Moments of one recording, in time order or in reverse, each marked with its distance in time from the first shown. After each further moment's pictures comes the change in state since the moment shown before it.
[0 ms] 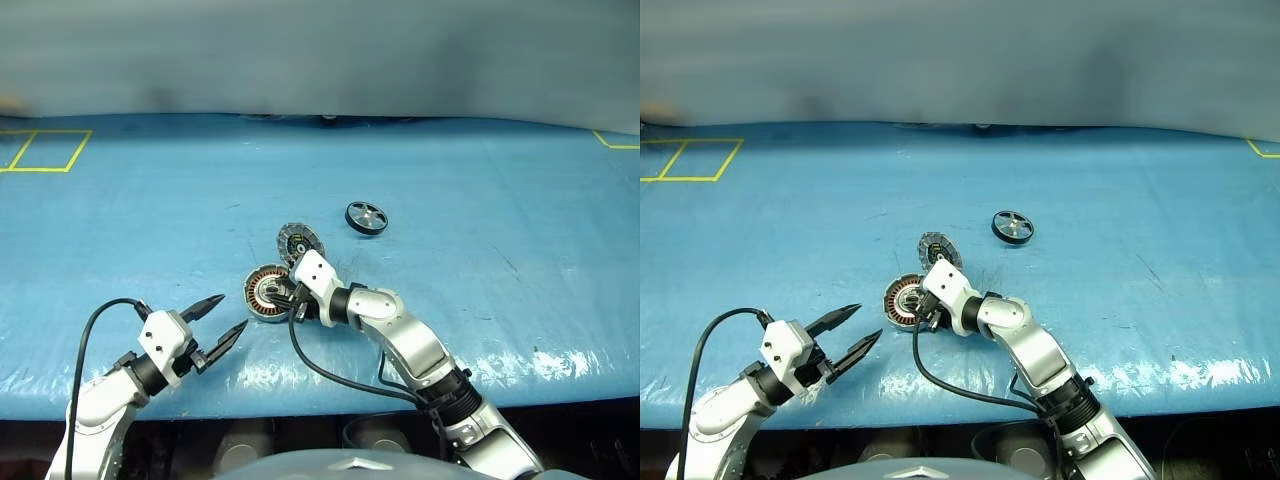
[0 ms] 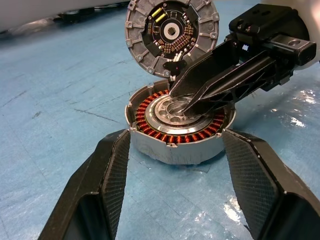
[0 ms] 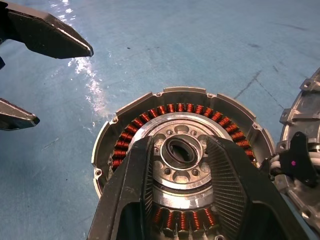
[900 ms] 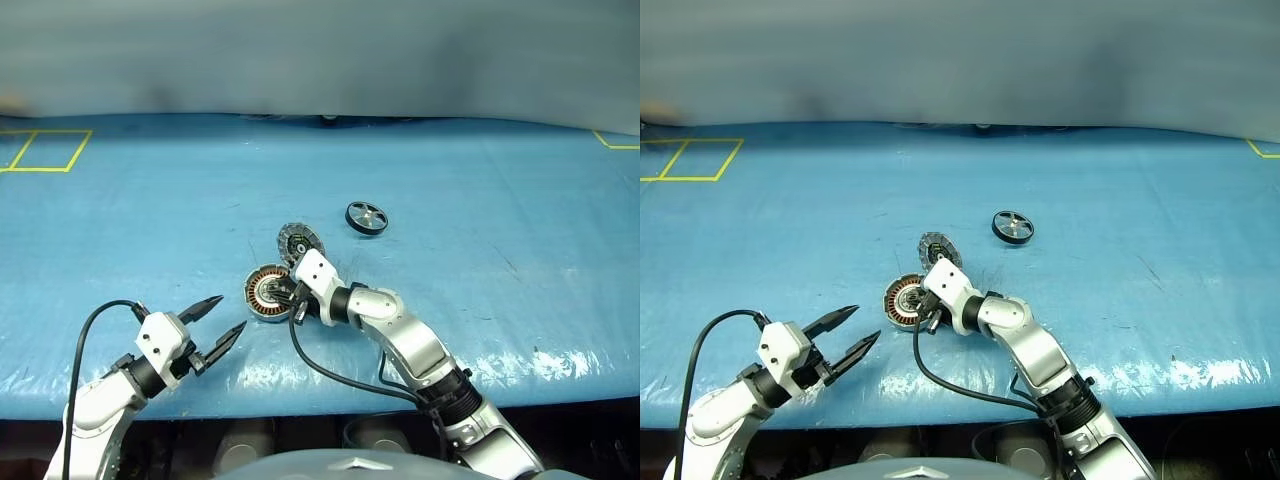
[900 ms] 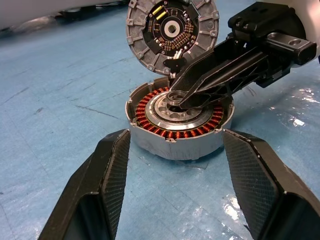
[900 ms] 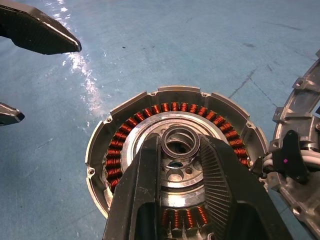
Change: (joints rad) left arm 0.009 0.000 0.008 -0.019 -0.006 0.000 0.000; right arm -0.001 -0.004 0.001 0.002 -0.010 0.000 -0.018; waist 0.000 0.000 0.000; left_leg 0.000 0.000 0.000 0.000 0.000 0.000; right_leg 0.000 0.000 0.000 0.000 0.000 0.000
